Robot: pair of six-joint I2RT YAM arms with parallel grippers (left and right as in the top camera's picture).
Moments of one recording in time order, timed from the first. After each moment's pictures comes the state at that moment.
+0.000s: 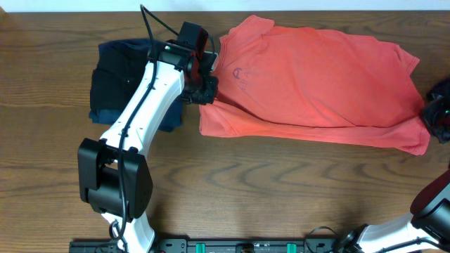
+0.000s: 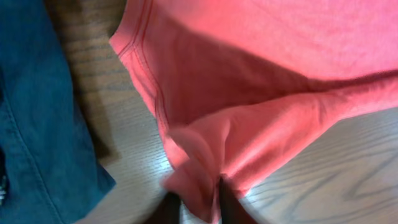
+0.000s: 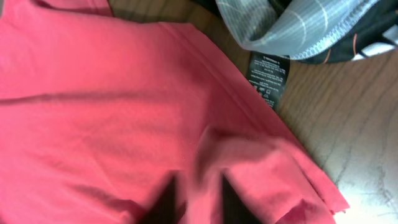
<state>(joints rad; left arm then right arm) -0.32 1.90 1.66 -1.10 0.17 -0.06 -0.68 1.79 1.24 -0.57 -0.21 0.42</state>
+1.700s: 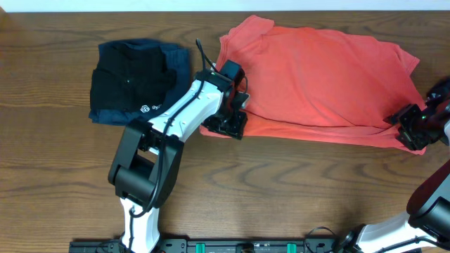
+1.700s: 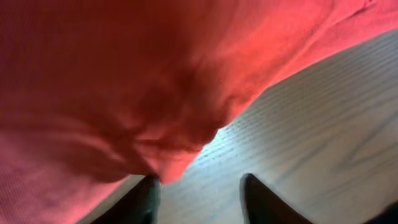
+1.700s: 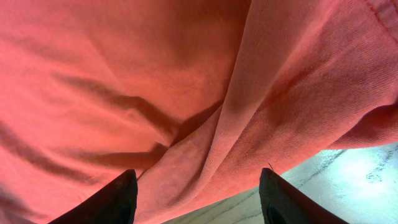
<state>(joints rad) -0.51 2.04 1.50 -1.01 0.30 -0.10 -0.60 1.79 1.21 -0.80 -0.33 0.34</state>
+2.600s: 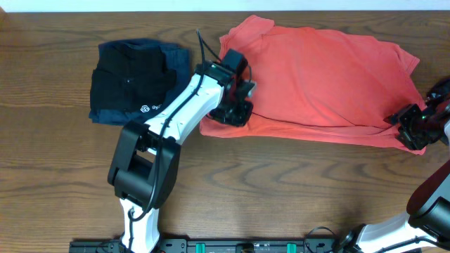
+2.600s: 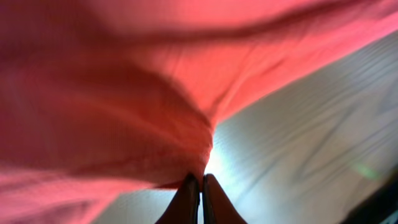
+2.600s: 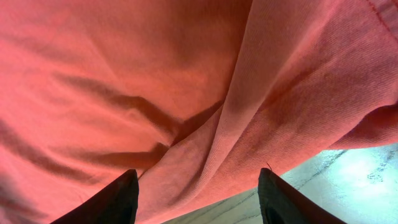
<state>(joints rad) -0.51 2.03 1.60 -0.98 0.37 -0.09 -0.60 1.79 1.21 -0.80 -0.34 0.34</state>
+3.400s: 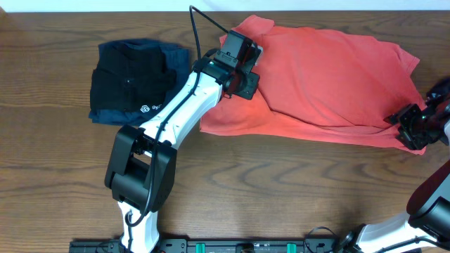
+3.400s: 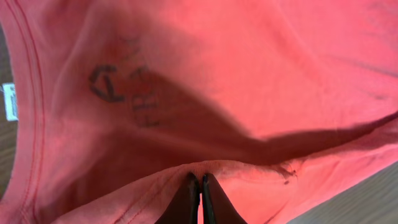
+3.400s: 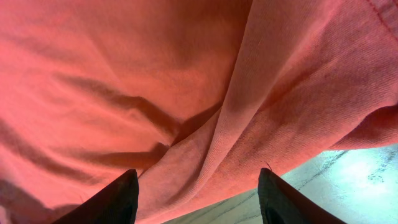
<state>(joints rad) -0.51 2.01 1.62 -0.63 0.17 -0.09 -0.60 1.79 1.21 -0.80 -0.34 0.34</state>
